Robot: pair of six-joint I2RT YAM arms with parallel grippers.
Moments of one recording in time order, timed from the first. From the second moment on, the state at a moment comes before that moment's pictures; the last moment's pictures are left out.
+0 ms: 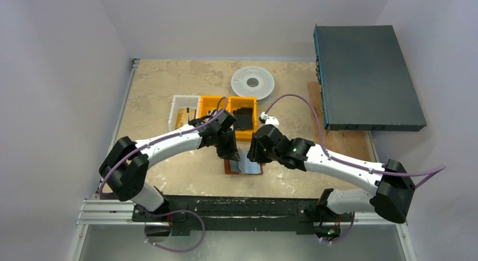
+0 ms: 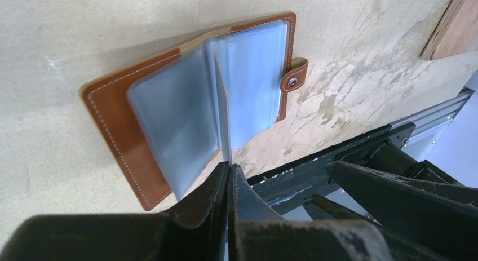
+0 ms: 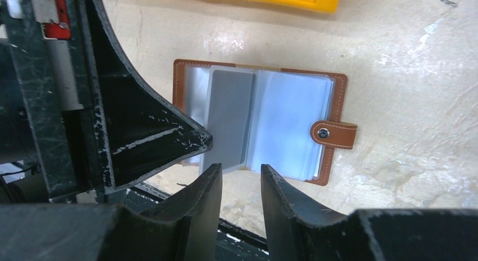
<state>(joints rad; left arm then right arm) -0.78 1.52 1.00 -0.55 0.22 -0.93 0.98 1.24 0.84 -0.44 0.20 0.87</state>
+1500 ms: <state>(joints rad) -0.83 1.69 1.03 -0.50 0.21 -0.94 0.91 1.30 0.72 -0.42 0.20 0.88</state>
